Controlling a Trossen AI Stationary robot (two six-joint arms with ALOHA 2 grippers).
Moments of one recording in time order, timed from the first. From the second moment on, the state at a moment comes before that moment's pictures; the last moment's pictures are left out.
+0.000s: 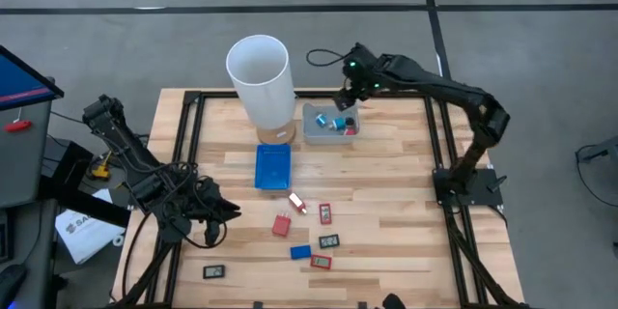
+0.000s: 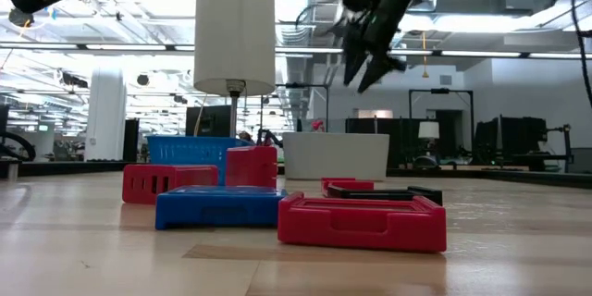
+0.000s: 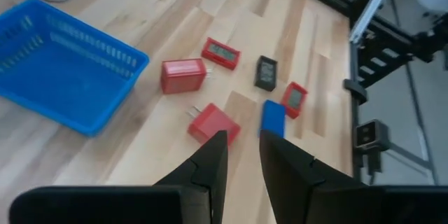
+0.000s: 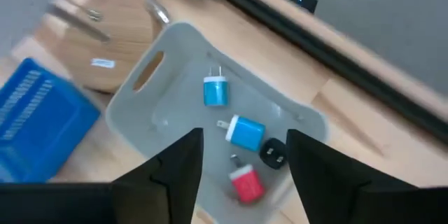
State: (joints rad) left arm -0.88 0.96 0.74 -0.61 -0.77 -1.10; right arm -0.57 1.71 1.57 -0.88 0.00 0.34
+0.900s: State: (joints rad) left arm -0.83 0.95 0.74 -0.61 -0.77 -1.06; right arm 0.28 1.49 1.57 -1.03 0.08 0.41
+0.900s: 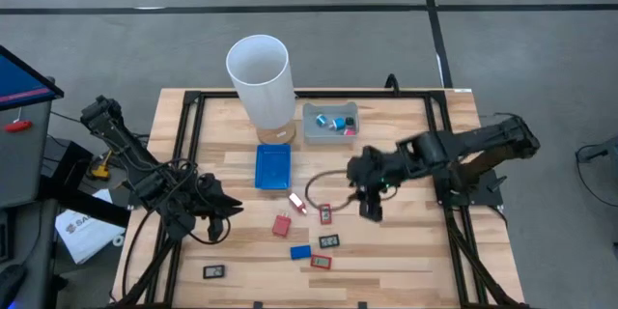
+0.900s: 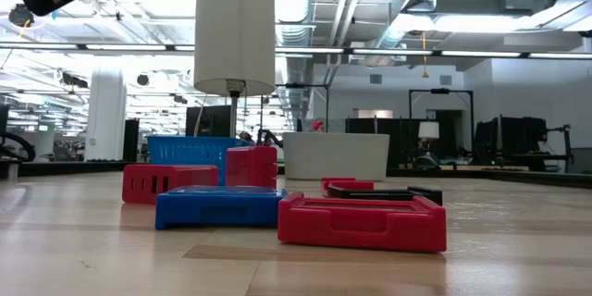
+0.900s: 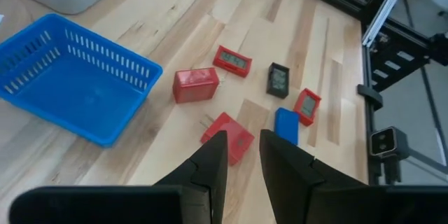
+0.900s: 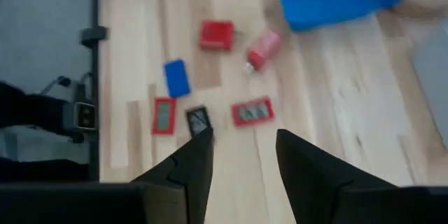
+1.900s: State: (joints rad) left arm -0.84 0.98 0.74 -0.55 -0.58 -1.05; right arm 0.39 1.77 1.57 -0.79 0.14 0.66
